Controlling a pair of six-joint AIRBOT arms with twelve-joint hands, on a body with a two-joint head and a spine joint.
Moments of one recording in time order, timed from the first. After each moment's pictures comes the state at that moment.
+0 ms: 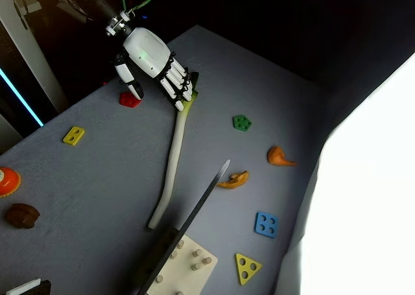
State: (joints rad) left arm 0.70 -1.09 0.47 1.33 1.45 -1.14; right arm -0.49 -1.24 1.62 0.44 0.43 -1.12
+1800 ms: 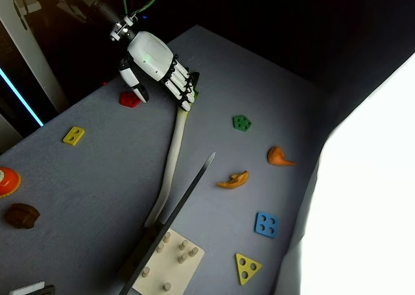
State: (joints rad) left arm 0.68 -1.13 0.52 1.31 1.47 -1.16; right arm -0.54 -1.24 1.60 0.35 0.67 -1.17
